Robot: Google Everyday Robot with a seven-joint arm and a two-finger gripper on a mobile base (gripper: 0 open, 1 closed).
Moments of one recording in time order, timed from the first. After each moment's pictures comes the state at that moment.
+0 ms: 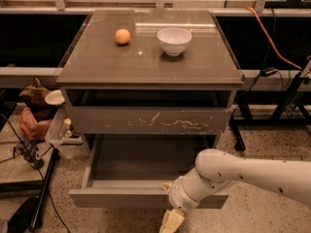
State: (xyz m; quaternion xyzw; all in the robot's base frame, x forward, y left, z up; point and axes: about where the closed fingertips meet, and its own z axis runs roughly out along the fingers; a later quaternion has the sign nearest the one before) arm 0.380 -0.024 0.508 -0.61 0.71 0.32 0.15
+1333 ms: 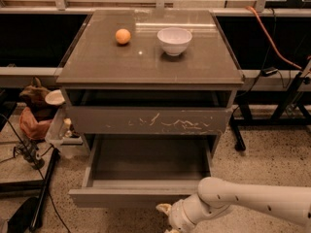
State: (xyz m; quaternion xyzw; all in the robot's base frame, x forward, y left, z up) arm 0.349 -0.015 0.405 -0.57 0.70 0.39 0.17
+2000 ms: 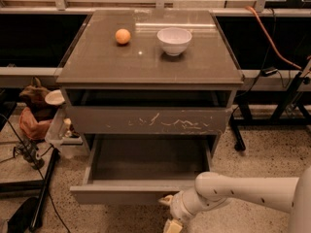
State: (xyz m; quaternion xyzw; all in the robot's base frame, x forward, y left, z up) arm 0.399 -0.032 0.377 -0.60 0.71 0.31 0.19
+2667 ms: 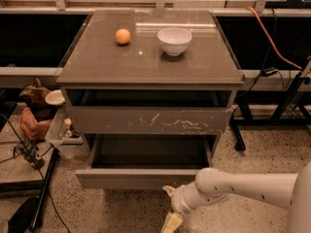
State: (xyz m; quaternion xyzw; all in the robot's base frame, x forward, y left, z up) arm 0.426 -0.040 0.378 -0.61 0.72 0.28 0.21
